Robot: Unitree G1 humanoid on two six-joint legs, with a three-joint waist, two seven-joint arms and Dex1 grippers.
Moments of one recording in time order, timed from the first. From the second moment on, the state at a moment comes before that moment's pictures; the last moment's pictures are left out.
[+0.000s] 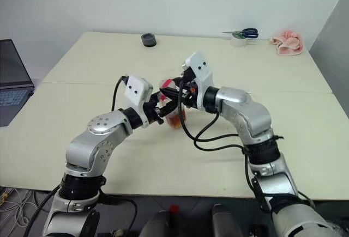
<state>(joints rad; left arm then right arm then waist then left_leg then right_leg) -0.51 0.40 -0.04 -0.27 -0.34 0.67 -0.49 -0.92 -0.26 0.17 0.12 0.41 0.63 0.78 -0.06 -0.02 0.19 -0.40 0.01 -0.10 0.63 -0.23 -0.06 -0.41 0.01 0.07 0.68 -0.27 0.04</state>
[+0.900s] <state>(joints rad) -0.50 0.41 -0.05 -0.32 -0.35 0.71 -0.51 -1.31 -0.35 0.13 1.07 0.26 0.09 1.49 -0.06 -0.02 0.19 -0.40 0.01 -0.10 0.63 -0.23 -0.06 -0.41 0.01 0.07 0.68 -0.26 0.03</state>
